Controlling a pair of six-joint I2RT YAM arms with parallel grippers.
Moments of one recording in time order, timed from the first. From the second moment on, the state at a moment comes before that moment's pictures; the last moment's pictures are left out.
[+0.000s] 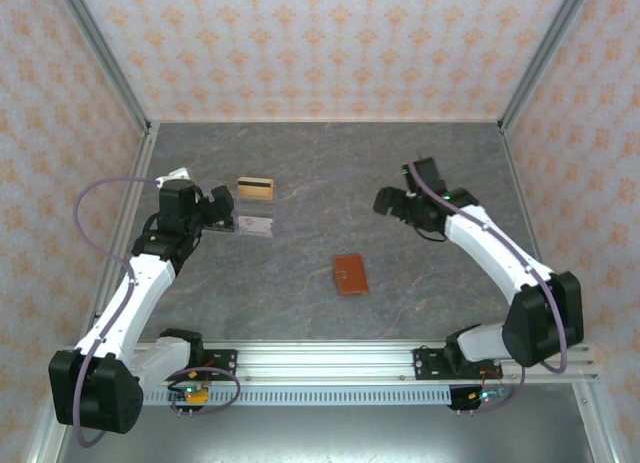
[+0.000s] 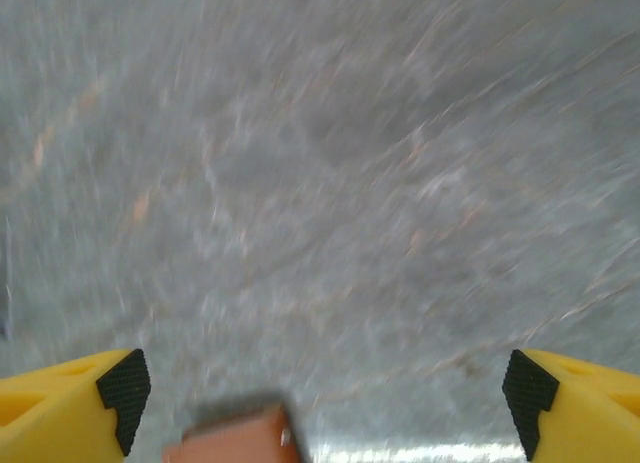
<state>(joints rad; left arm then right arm) -0.06 1.02 0.77 -0.39 -0.16 -0.46 0.41 1.39 1.09 -0.71 0.02 0.62</state>
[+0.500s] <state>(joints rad) -0.06 1.02 0.77 -0.43 -0.21 -0.45 0.93 1.87 1.41 -1.05 0.27 0.72</state>
